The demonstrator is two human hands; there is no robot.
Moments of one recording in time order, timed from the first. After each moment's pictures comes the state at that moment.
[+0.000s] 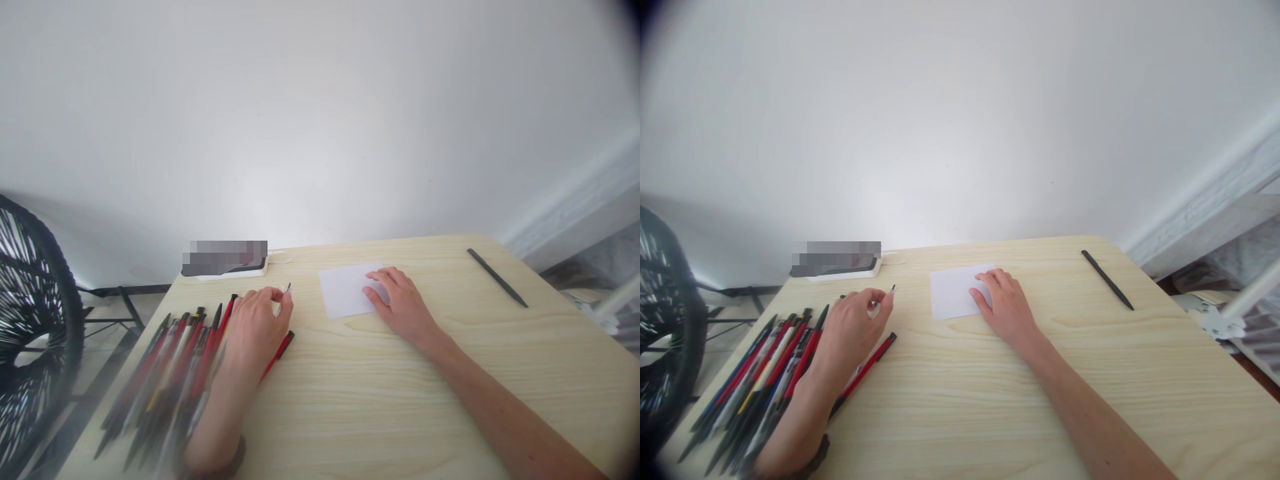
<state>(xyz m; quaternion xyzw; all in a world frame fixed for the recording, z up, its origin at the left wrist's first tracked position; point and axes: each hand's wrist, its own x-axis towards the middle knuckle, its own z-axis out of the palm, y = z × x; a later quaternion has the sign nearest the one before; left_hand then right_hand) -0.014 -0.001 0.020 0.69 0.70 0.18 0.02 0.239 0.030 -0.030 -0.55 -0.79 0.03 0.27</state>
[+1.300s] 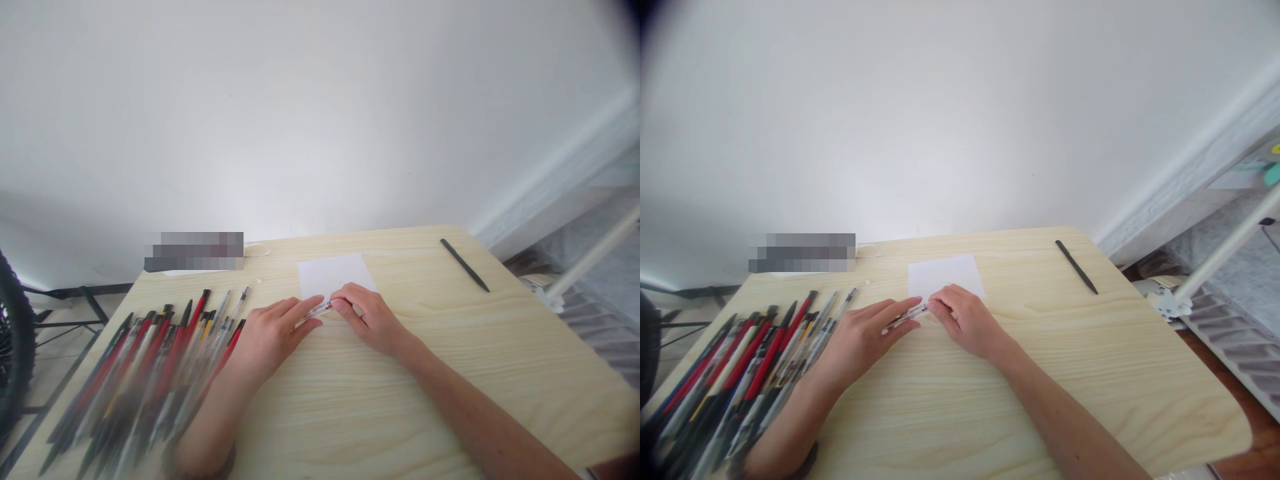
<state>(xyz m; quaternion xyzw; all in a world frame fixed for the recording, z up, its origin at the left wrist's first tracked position) 0.016 -0.013 0.006 0.87 0.41 0.27 0.03 0.220 -0.002 -0.005 -0.39 -0.81 0.25 0.36</state>
